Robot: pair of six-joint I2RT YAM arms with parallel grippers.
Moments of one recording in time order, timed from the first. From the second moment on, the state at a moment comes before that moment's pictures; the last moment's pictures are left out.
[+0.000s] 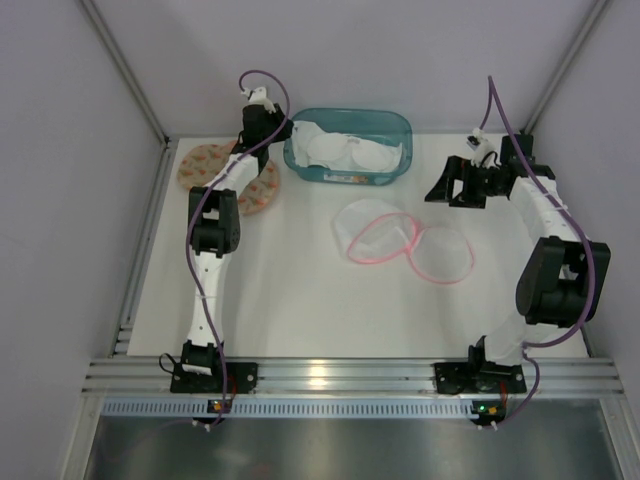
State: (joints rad) left arm -0.15 2.56 2.17 0.19 0.14 -0.39; right arm -0.11 1.65 1.33 -0.66 -0.71 0.03
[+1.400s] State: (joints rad) left arm -0.18 2.49 2.09 0.19 0.16 -0.31; right arm -0.11 1.67 1.33 -0.66 -0.71 0.03
